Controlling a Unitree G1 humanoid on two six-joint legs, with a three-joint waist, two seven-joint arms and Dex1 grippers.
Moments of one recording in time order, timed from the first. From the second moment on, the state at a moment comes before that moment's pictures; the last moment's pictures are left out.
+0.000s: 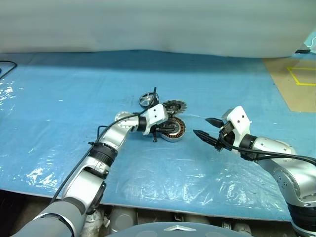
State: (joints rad) left arm -0.69 0.21 -0.31 0.51 -0.02 -0.03 -1.07; right arm -0.06 -0.69 -0.11 -0.58 0.50 0.79 0.57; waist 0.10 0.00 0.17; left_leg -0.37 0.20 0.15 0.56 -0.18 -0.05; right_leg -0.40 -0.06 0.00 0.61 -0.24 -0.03
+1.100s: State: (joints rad) left arm -0.69 0.23 -0.33 0.47 0.01 0.05 -1.05; right arm -0.06 -0.69 -0.11 -0.58 0.50 0.79 0.57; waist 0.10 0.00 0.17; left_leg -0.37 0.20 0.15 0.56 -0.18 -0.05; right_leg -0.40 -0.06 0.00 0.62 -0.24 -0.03
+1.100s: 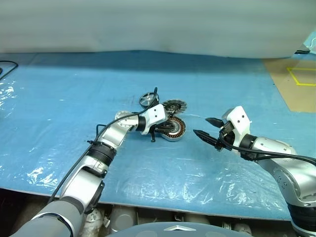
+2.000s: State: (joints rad) left arm -0.49 0.45 -0.21 0.07 -0.33 0.22 -1.31; right arm -0.09 -0.69 -0.11 -0.58 0.54 0.79 0.63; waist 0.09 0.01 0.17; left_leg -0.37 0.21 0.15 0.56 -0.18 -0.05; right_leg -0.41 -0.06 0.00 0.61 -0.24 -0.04
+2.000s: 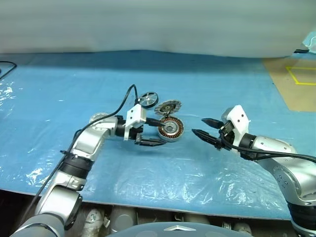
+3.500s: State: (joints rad) left arm -0.30 0.49 -0.10 -0.01 -0.42 0.19 -1.24; right arm -0.52 -0.60 0.36 0.01 0.18 0.45 1.05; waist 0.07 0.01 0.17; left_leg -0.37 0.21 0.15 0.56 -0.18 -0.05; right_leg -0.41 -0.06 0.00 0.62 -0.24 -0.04
